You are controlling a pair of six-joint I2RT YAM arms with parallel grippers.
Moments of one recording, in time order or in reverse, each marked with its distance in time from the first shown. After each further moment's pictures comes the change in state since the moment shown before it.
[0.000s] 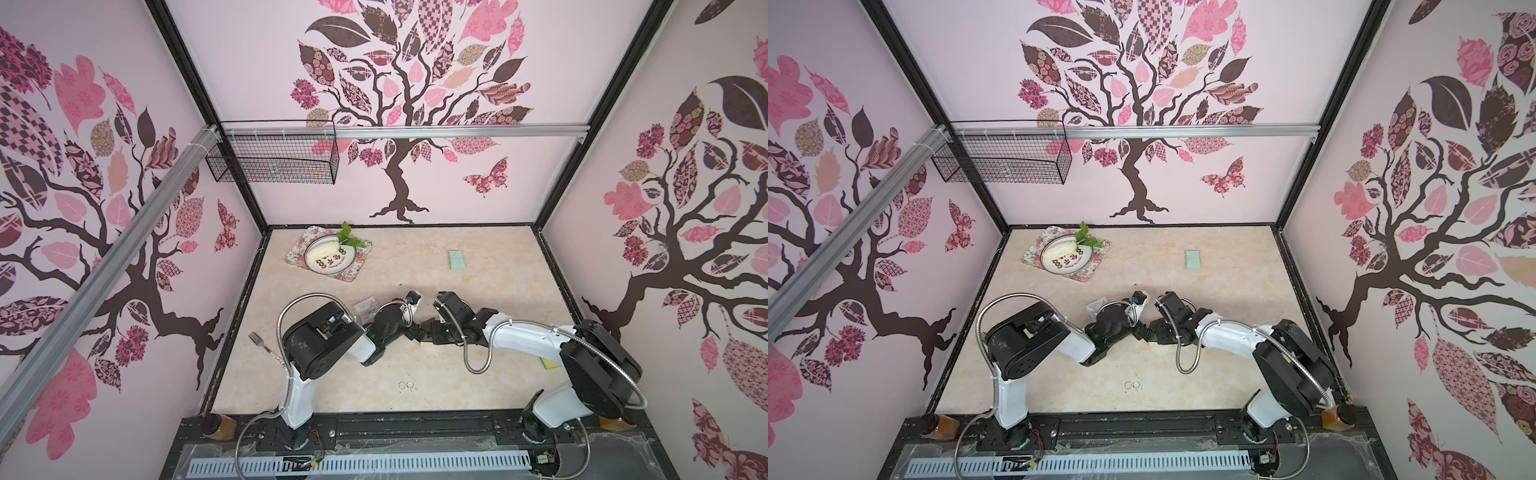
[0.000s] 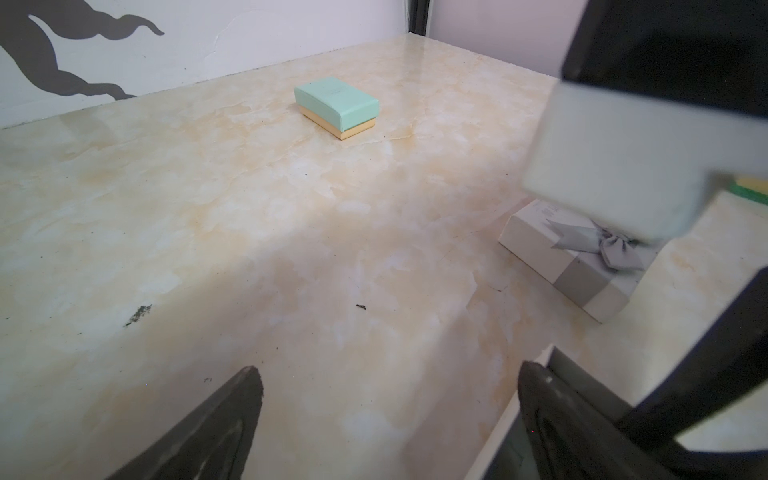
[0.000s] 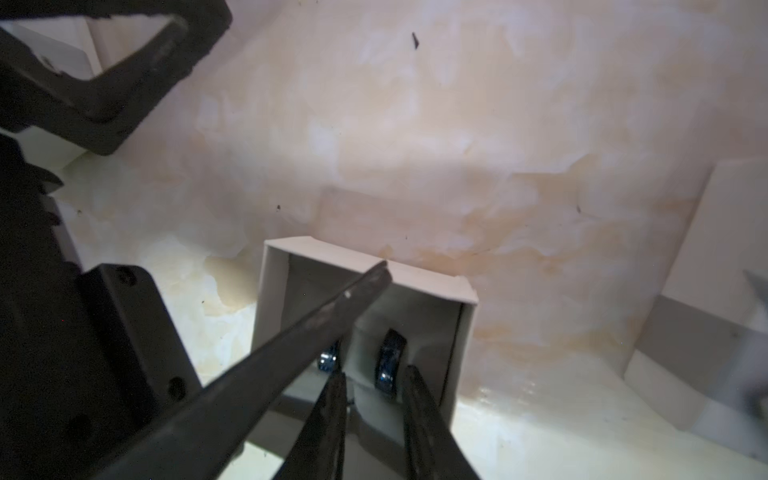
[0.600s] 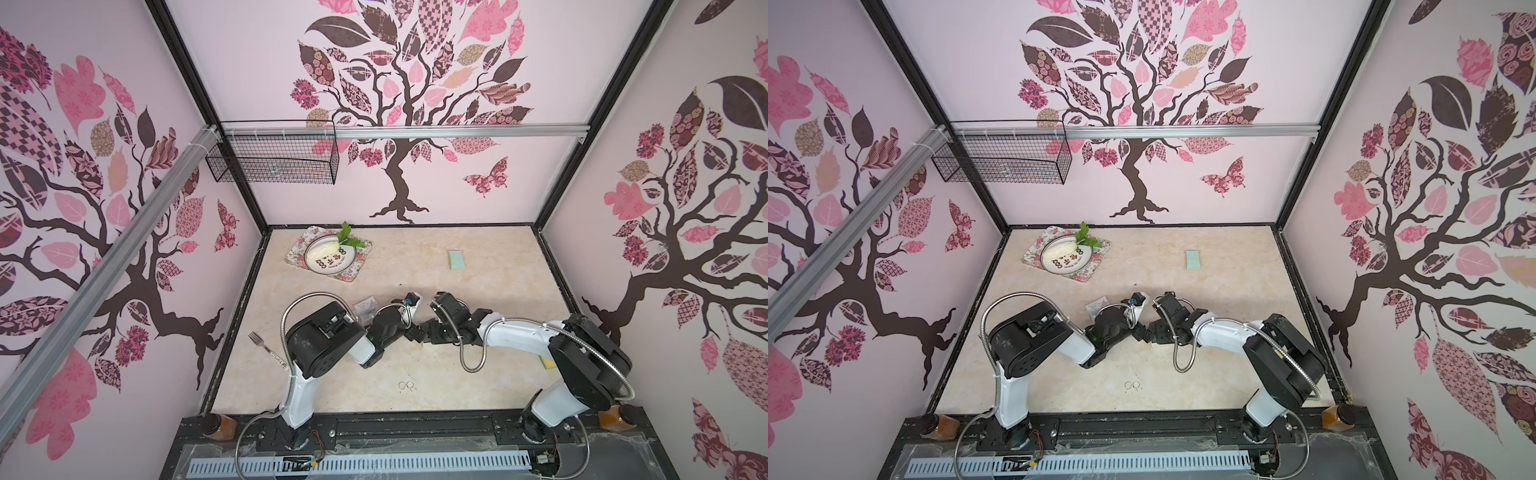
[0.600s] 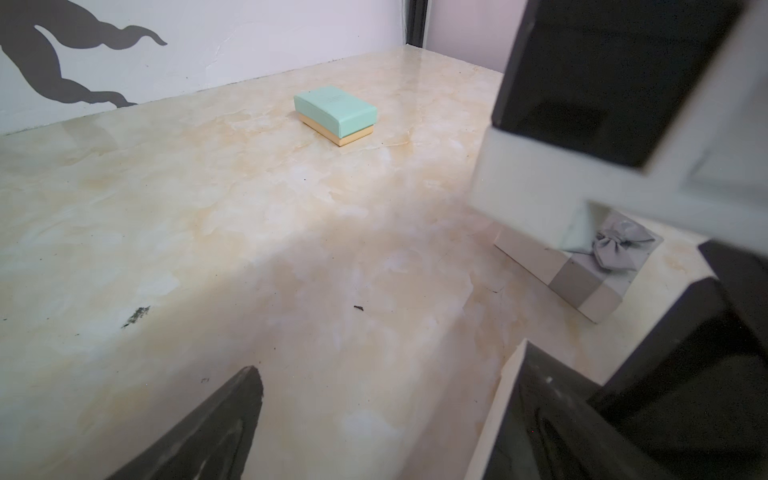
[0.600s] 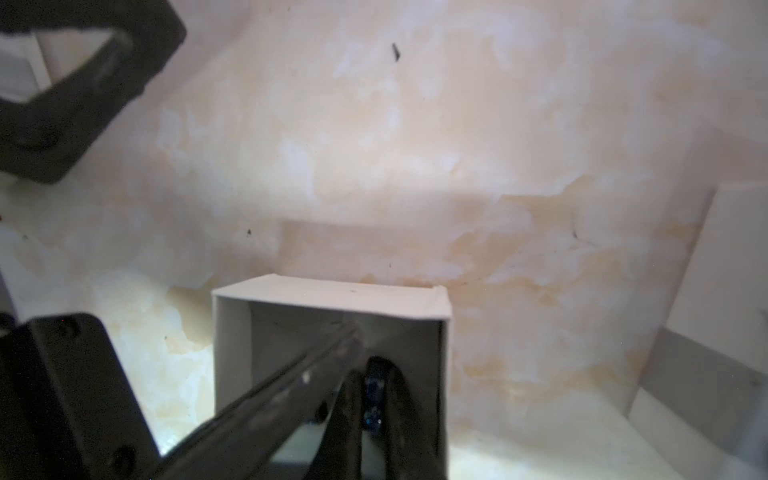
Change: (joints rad) left arm 0.000 0.016 -0.019 0.060 0.003 -0.003; right arm 0.000 0.053 0.000 0.049 0.049 -0.002
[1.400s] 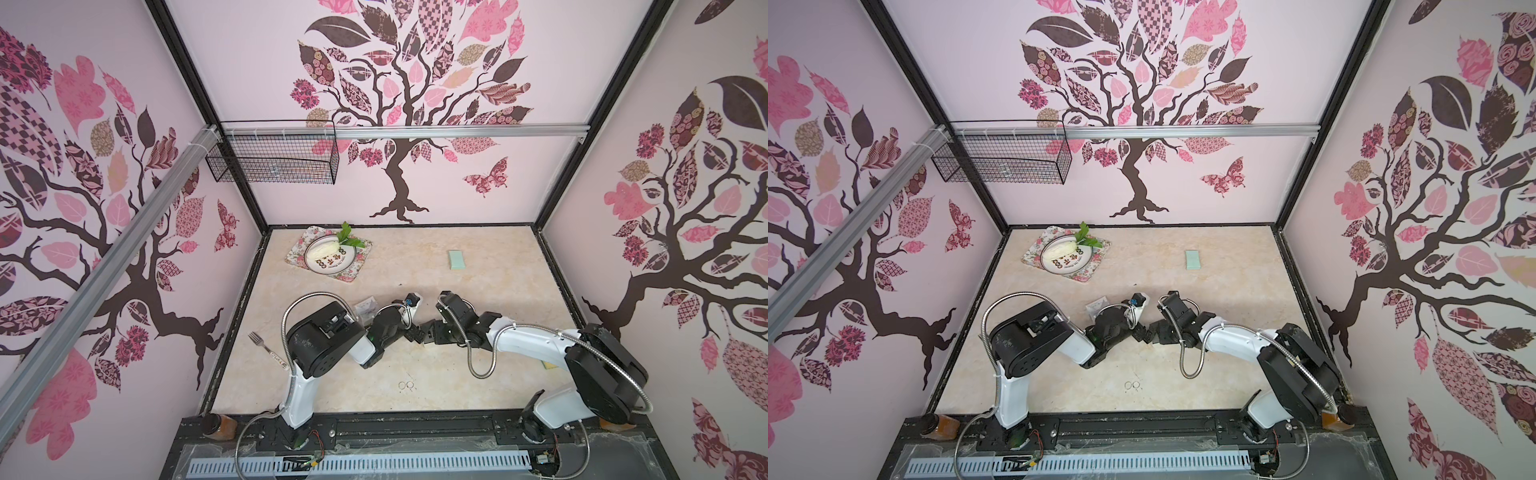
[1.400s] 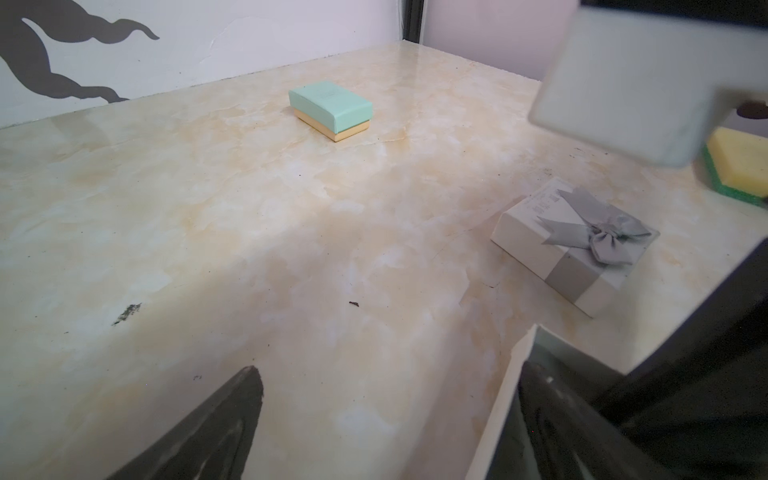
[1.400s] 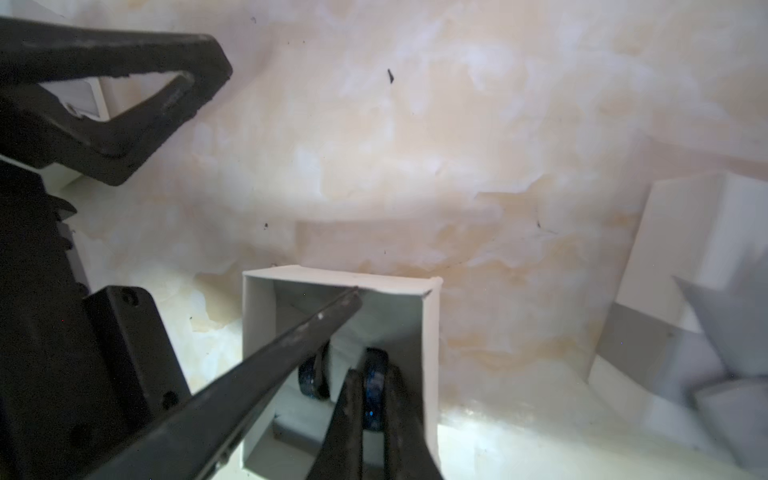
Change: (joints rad) left arm -0.001 0.004 0.000 -0.003 0.010 0.000; right arm 0.000 -0.102 -0.060 0.016 0.000 -0.001
